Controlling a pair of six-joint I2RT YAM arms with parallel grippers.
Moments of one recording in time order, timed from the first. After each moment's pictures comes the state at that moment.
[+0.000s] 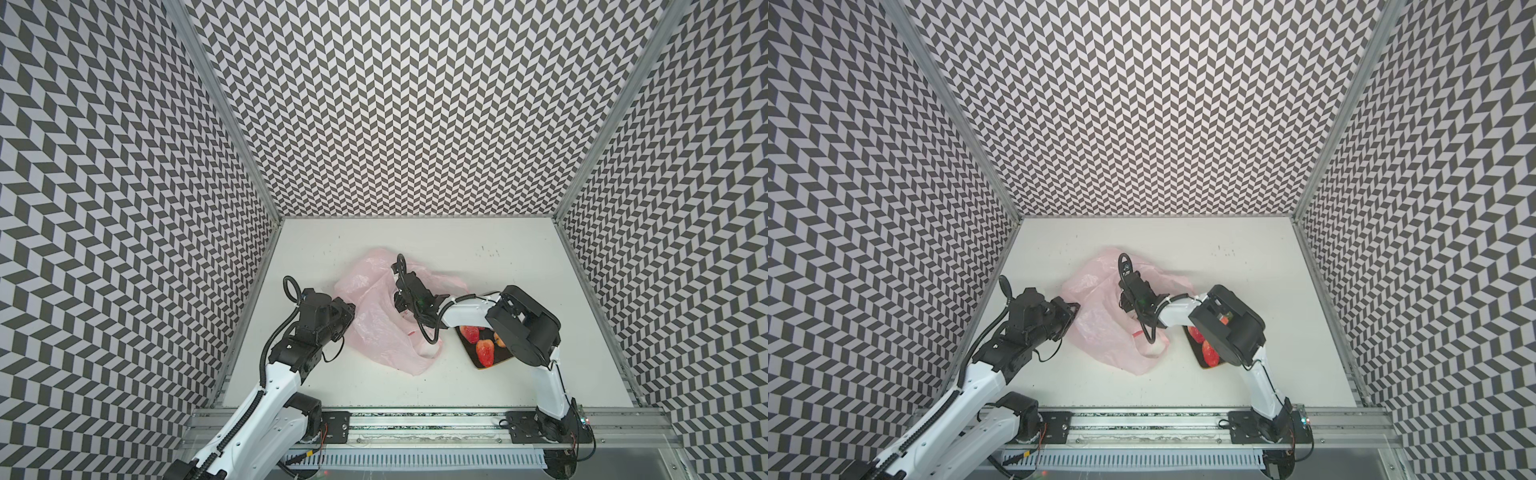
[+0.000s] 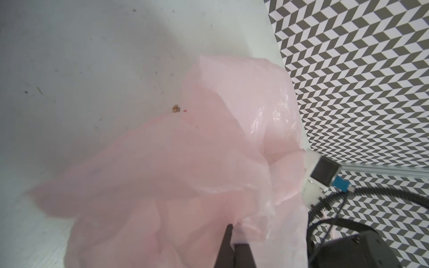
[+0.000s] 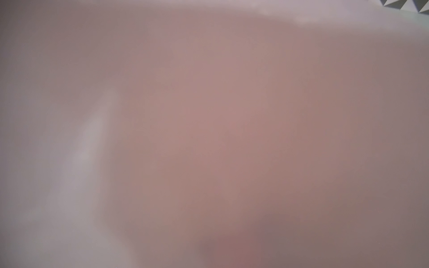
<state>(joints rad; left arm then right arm) -0.31 0.79 0.49 -0.29 0.06 -1.18 0.87 2.06 1.21 0.24 0.25 0.25</state>
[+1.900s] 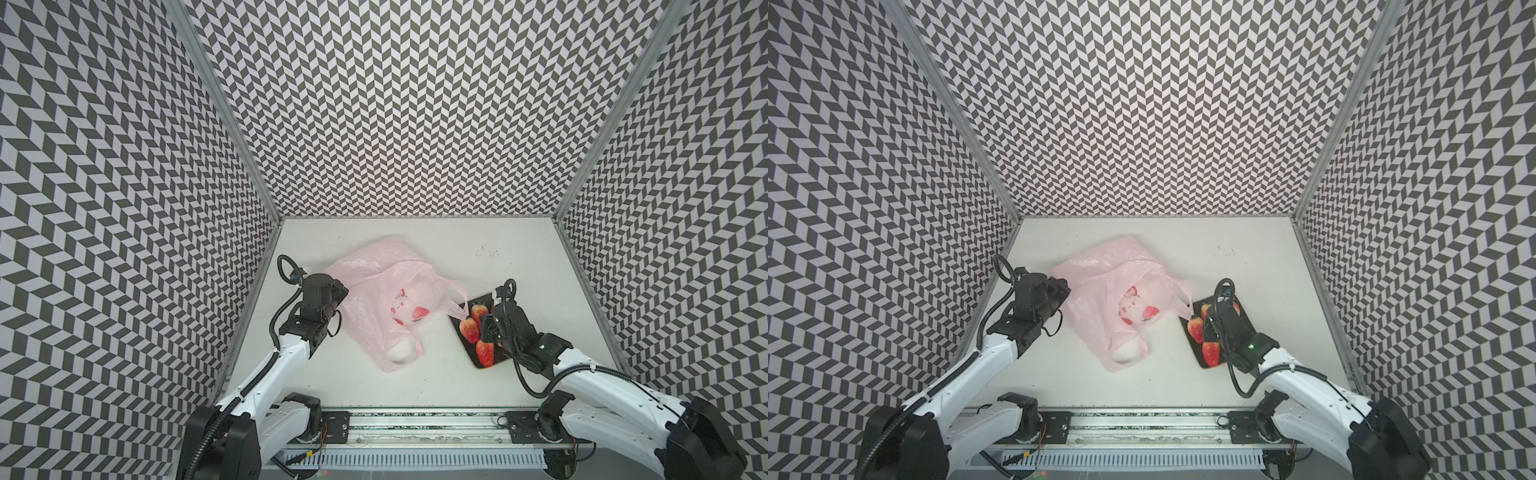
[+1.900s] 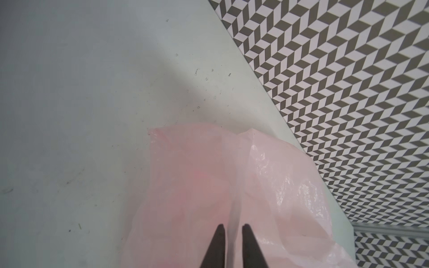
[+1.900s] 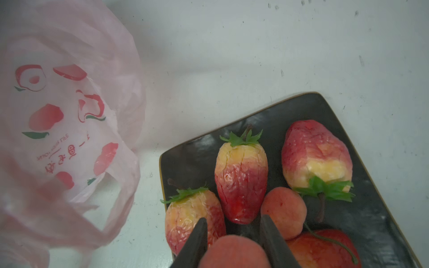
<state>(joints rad) -0.23 1.05 0.57 -0.04 -0.17 -0.99 0.64 1.00 0.46 -0.26 0.30 0.57</state>
